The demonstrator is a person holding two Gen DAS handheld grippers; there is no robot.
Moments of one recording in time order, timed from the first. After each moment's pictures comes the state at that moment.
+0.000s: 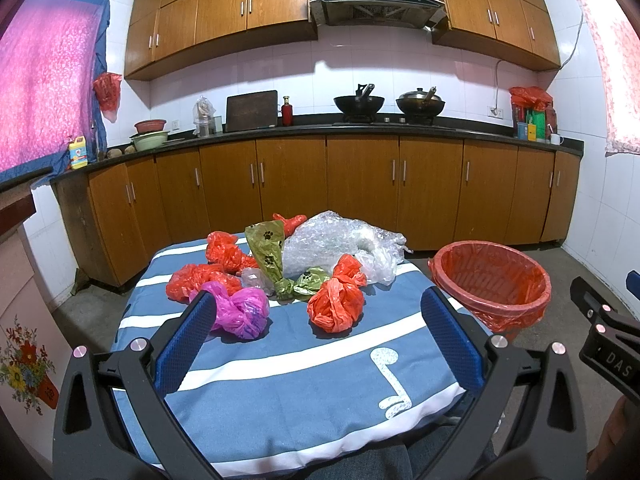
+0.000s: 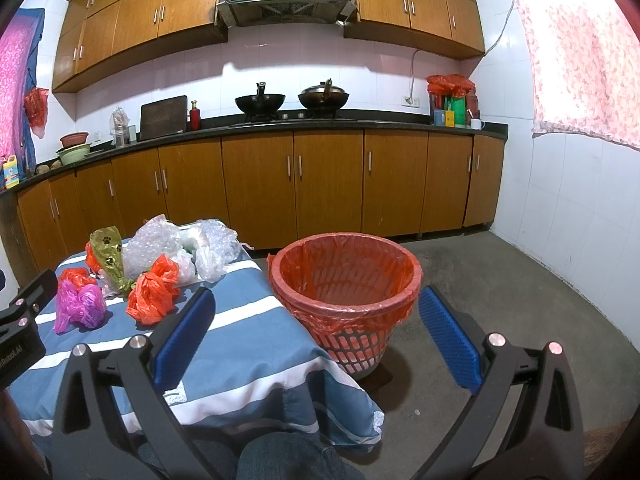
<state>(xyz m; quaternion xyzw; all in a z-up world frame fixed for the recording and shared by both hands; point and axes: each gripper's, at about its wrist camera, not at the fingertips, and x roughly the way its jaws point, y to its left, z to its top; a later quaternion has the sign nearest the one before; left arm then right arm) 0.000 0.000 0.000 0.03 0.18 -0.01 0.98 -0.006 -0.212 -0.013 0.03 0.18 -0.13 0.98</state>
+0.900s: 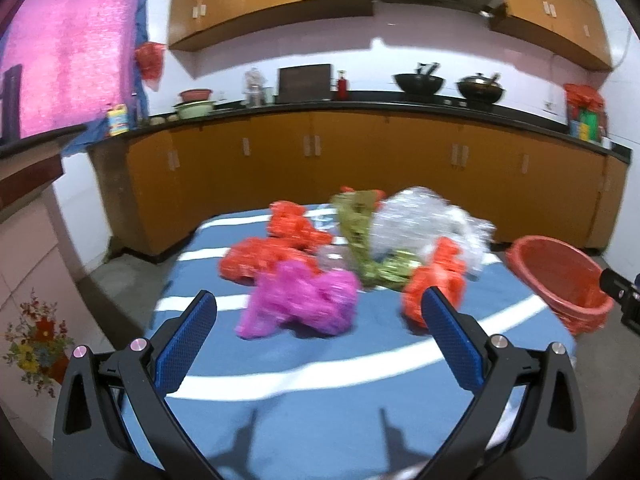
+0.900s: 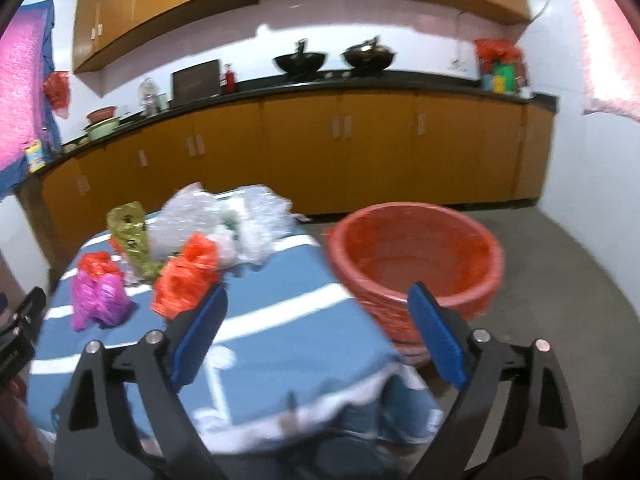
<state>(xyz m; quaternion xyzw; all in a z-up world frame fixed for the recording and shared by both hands) 0.042 0.086 -0.025 0.00 0.21 0.09 0.97 0.091 -0.177 -0.033 0.05 0.25 -0.04 0.97</state>
